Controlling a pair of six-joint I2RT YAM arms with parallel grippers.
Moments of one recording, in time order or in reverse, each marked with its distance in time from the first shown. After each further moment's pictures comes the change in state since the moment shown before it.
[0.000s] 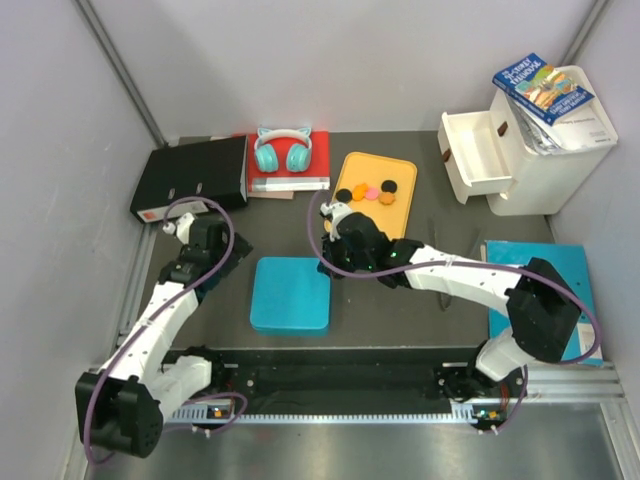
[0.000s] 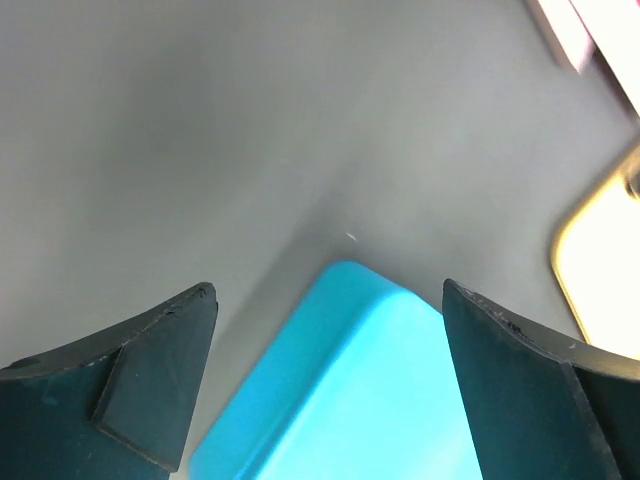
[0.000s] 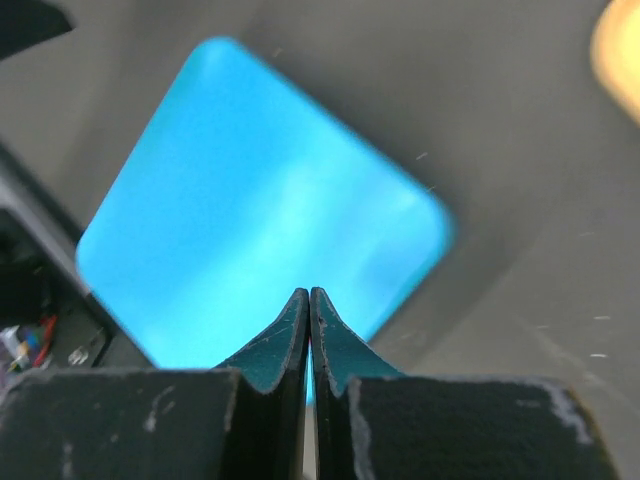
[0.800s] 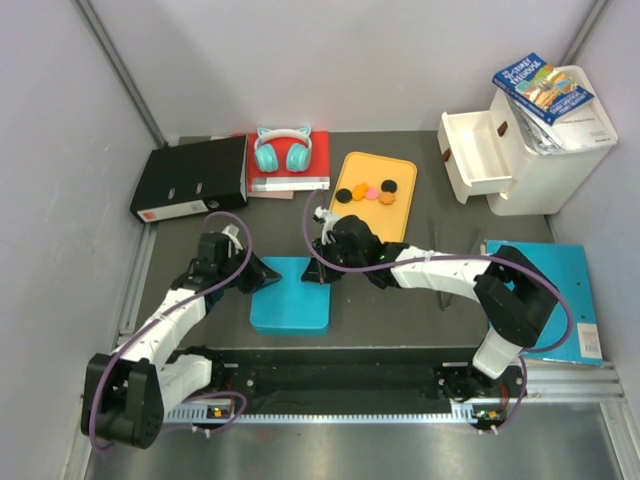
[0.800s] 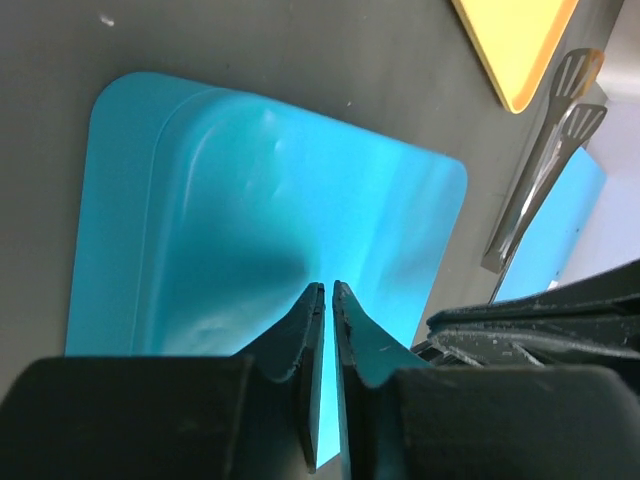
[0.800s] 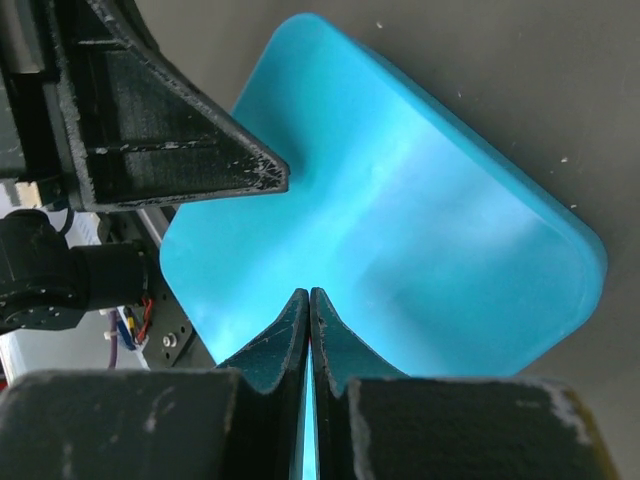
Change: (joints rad) left arm 0.000 0.053 -0.196 0.284 0.685 0.045; right arm -0.036 0.130 -0.058 0.240 -0.274 0.168
